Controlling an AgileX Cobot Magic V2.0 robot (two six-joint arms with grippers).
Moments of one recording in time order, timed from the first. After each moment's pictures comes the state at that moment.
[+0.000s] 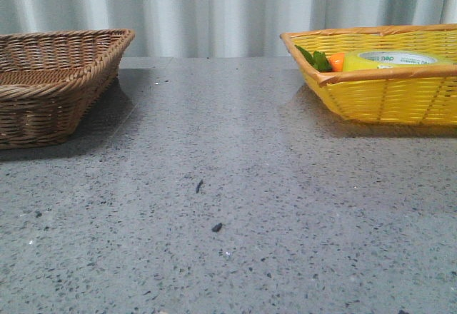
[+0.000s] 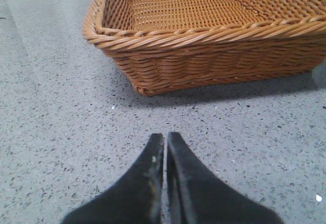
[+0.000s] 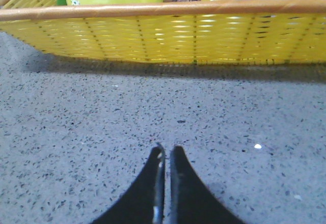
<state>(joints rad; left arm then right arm) -0.09 0.00 0.00 0.12 0.33 -0.12 0.00 -0.01 0.01 0.03 0.33 0.00</state>
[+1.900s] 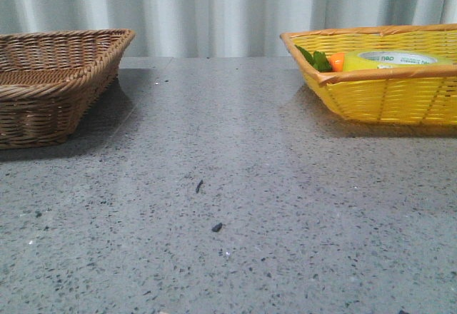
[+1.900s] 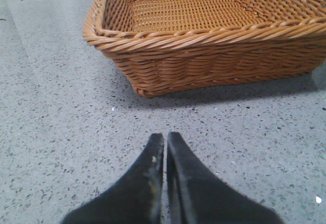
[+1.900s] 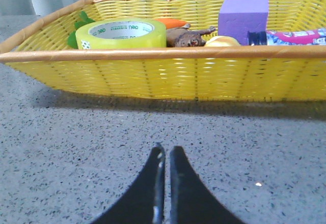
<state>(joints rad) -0.09 0.00 0.00 0.12 0.33 -0.12 0.00 -0.01 0.01 0.03 0.22 0.00</state>
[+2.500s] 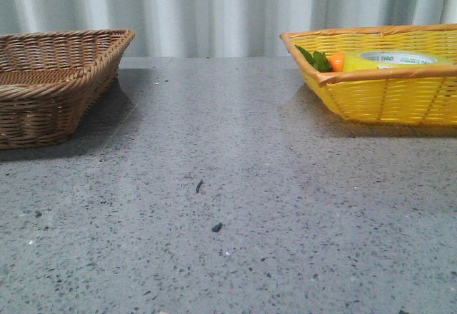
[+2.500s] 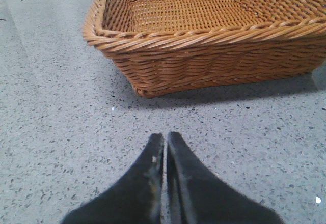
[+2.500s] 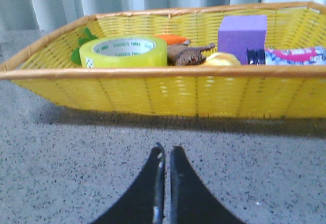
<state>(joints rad) -0.09 0.00 0.00 0.12 0.33 -0.12 0.00 -0.01 0.01 0.03 0.16 0.00</state>
